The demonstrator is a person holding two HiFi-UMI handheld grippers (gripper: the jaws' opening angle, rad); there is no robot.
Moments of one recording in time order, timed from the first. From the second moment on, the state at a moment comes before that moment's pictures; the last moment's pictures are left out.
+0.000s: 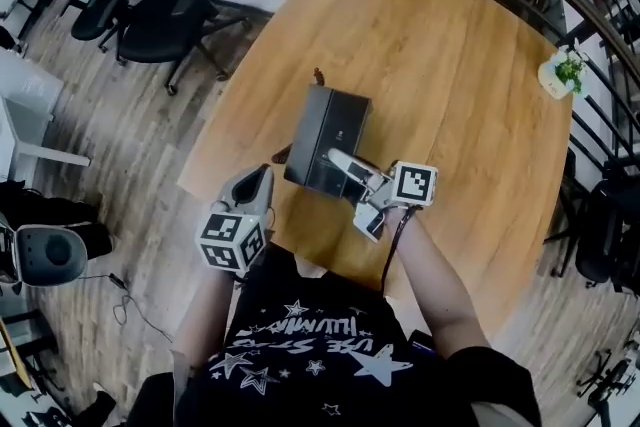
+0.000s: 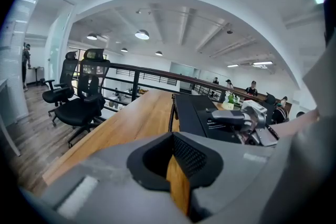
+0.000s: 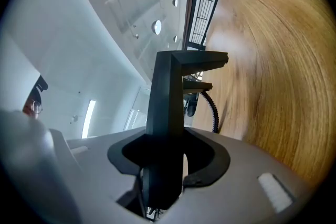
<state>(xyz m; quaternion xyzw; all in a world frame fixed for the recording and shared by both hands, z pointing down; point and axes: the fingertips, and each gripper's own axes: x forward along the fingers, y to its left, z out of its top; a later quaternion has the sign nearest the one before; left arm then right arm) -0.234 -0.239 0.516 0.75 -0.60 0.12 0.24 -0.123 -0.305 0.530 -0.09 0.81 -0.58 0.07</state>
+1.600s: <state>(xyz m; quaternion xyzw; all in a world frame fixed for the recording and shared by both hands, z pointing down) -0.299 -0.320 0.546 0.81 -0.50 0.15 0.26 -0.197 -0.358 0.569 -0.23 0.79 -0.56 0.06</state>
